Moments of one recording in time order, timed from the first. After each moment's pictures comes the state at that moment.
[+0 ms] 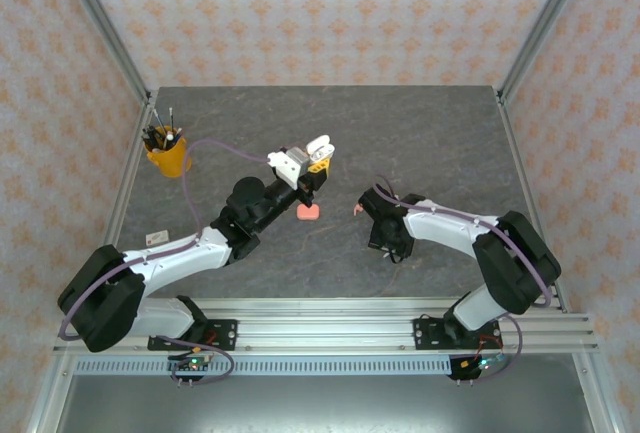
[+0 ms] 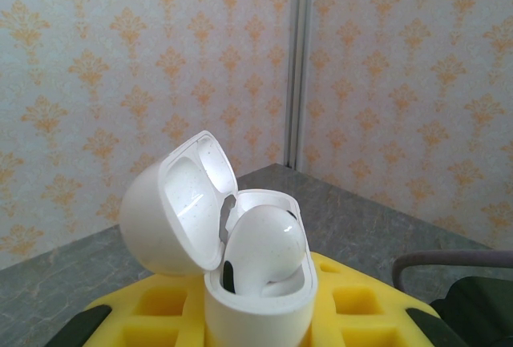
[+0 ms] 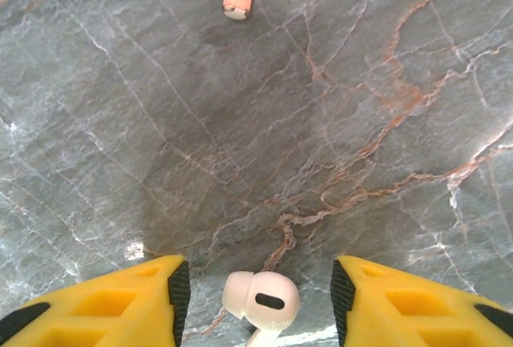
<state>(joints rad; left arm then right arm) -0.69 1.30 0.63 0.76 0.00 -0.02 0.66 1.52 0.80 -0.72 0.11 0.96</state>
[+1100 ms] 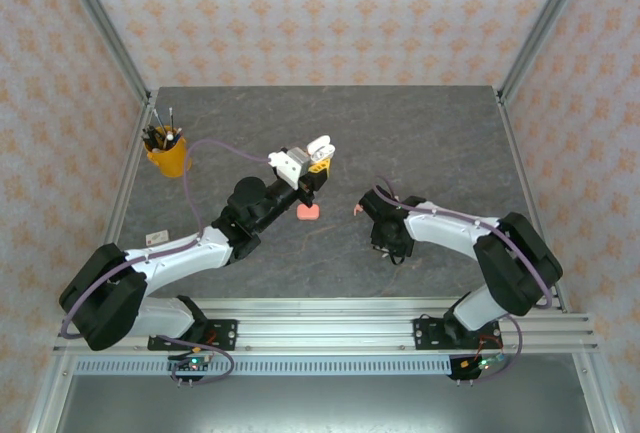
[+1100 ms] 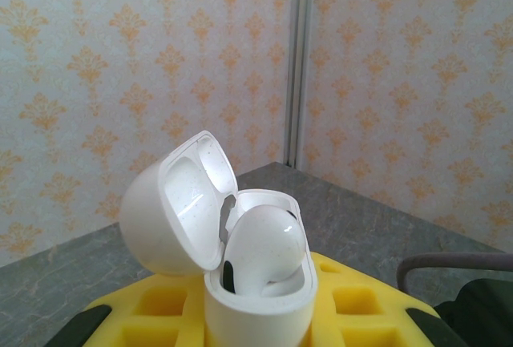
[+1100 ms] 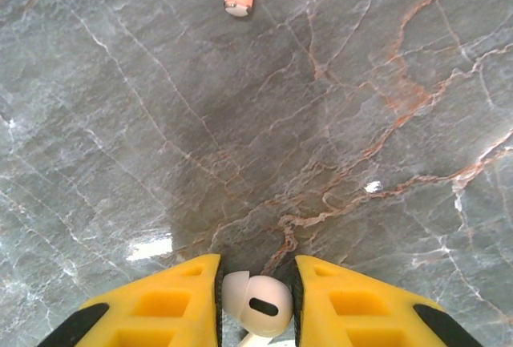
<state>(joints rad) -0.69 1.31 0.63 0.76 0.00 -0.02 0.66 1.51 0.78 -0.70 0.11 0.95</state>
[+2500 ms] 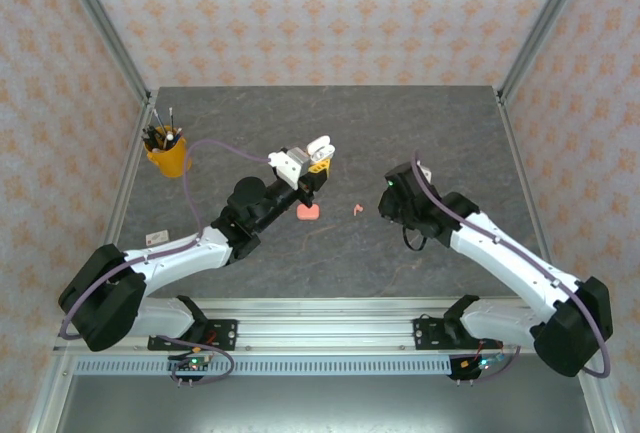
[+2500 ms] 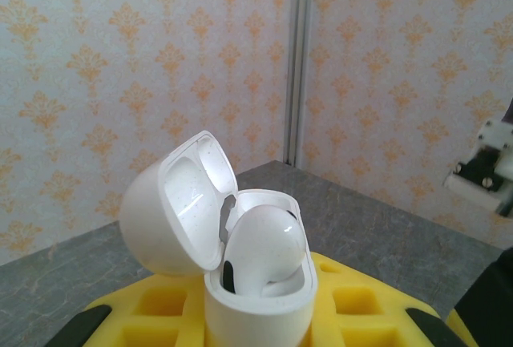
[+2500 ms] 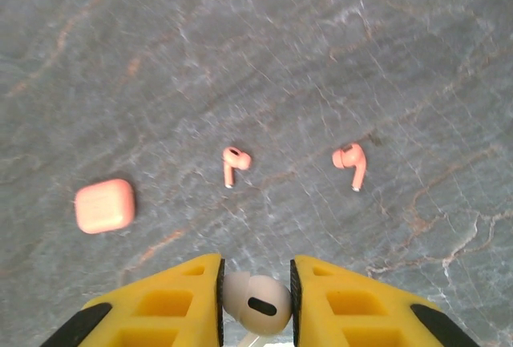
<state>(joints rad) -0.69 1.30 0.63 0.75 0.00 -0.02 0.63 1.12 0.93 -0.73 0.20 0.86</state>
